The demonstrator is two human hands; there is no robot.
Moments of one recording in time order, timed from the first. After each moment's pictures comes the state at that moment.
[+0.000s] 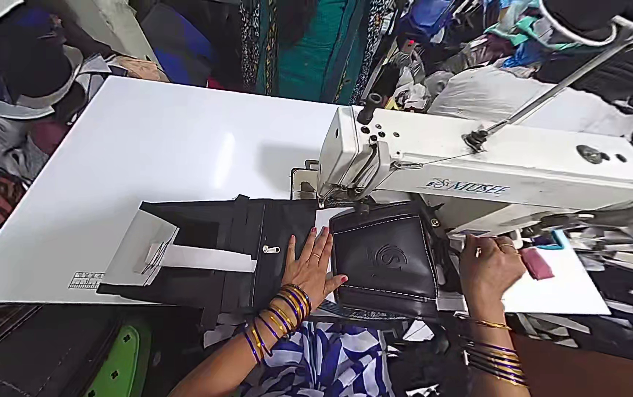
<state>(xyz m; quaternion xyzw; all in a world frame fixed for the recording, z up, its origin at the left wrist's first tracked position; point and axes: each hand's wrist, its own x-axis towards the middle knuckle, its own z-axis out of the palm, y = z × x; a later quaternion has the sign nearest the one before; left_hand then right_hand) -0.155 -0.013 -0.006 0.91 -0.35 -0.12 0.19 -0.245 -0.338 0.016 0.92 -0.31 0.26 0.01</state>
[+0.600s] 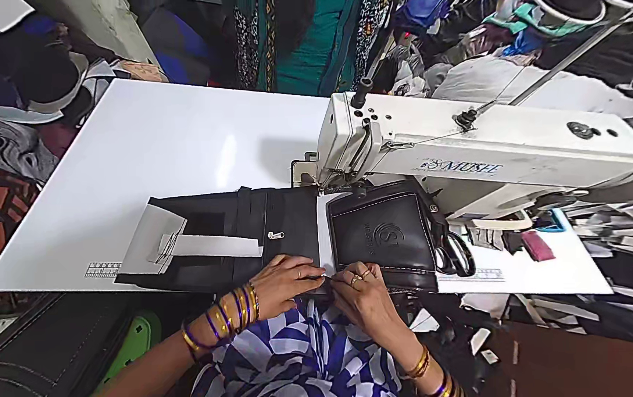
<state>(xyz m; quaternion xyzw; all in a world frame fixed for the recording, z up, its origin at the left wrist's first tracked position) -0.141 0.074 0.005 0.74 -0.59 -0.20 0.25 -0.263 -0.149 -0.013 0.95 0.17 0.21 -0.16</state>
